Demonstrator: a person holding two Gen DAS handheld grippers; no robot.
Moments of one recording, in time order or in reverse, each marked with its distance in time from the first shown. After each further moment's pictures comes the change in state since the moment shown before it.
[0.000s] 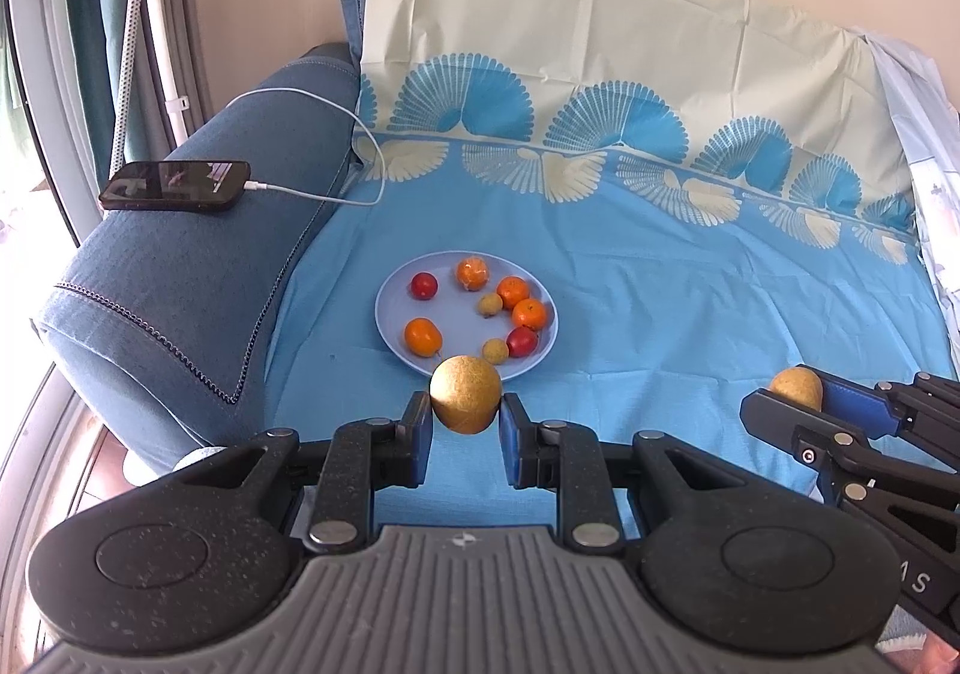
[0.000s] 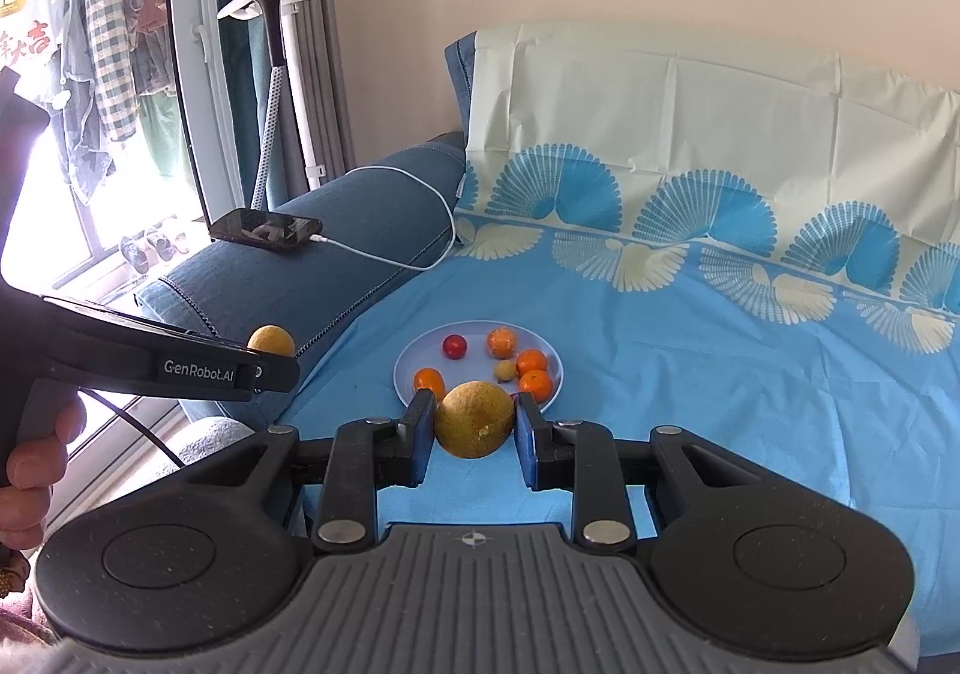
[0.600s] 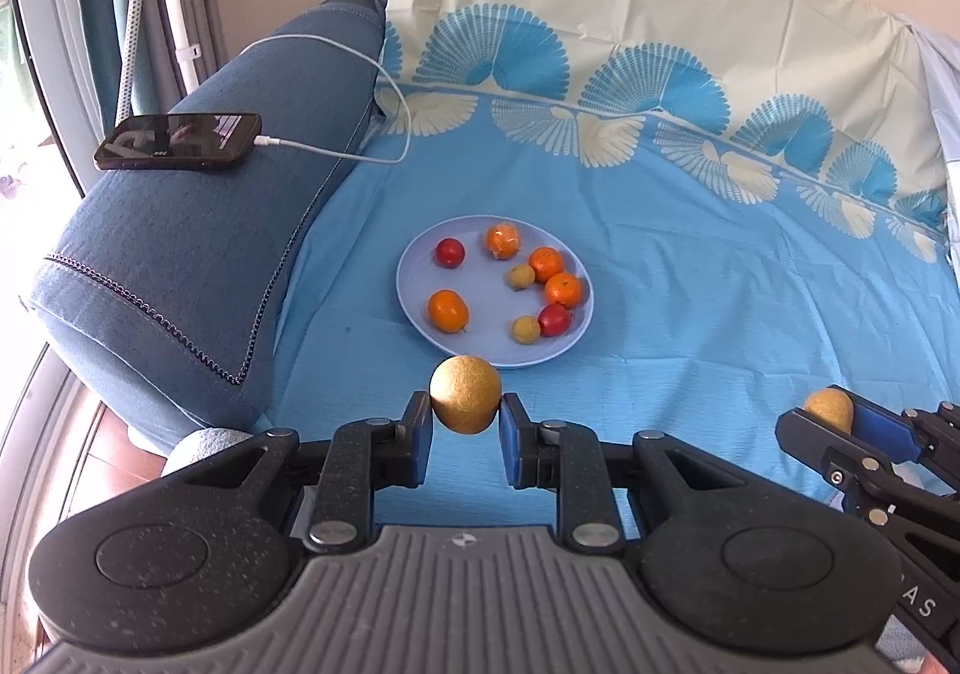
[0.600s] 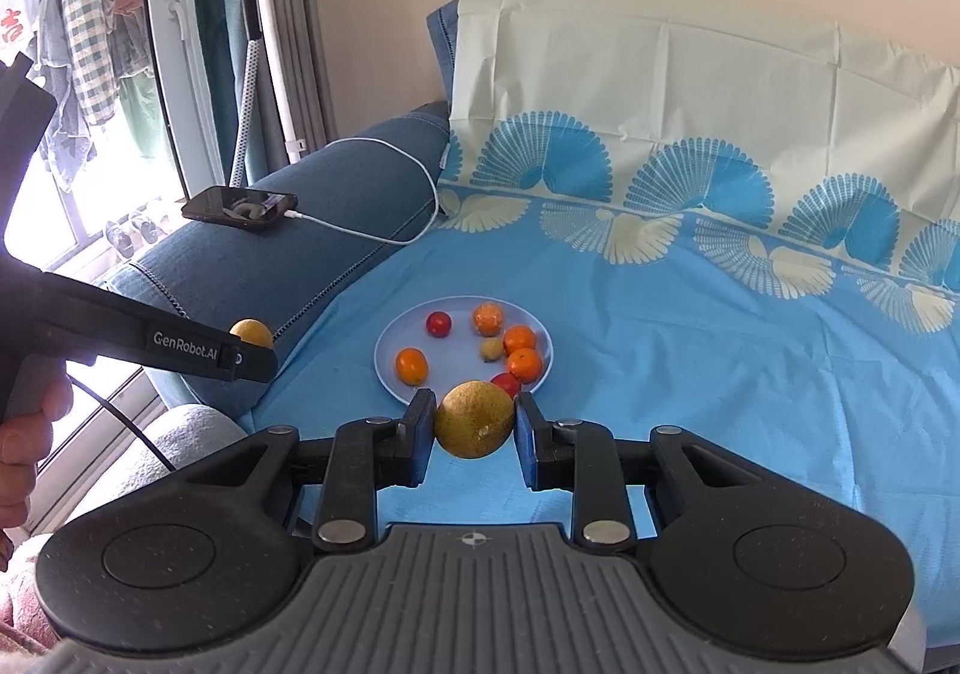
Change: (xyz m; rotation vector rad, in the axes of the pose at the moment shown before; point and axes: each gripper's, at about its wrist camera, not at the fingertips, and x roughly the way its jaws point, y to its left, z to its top) left arm 0.042 0.019 0.020 -0.043 0.113 0.032; right arm 0.032 -0.006 0.003 0.022 0.064 -0.026
